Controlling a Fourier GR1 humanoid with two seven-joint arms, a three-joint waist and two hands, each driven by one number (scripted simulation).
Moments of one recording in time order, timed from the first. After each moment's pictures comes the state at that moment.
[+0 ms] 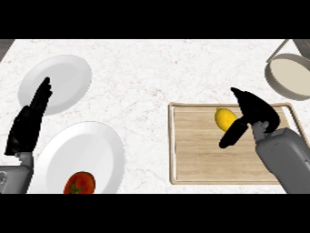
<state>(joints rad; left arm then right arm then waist) -0.15 0.31 0.01 -1.45 -0.12 0.13 0.06 -0.46 -0.40 0.35 -1.43 0.36 0.26 1.01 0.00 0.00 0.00</state>
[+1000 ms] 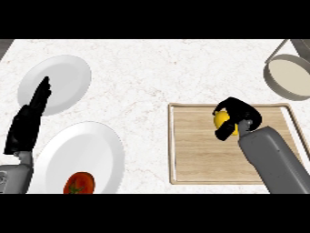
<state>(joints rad) -0.15 0.27 0.06 -1.46 -0.17 0.08 0.06 -0.48 -0.27 0.29 -1.22 0.48 0.40 0.88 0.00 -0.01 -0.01</state>
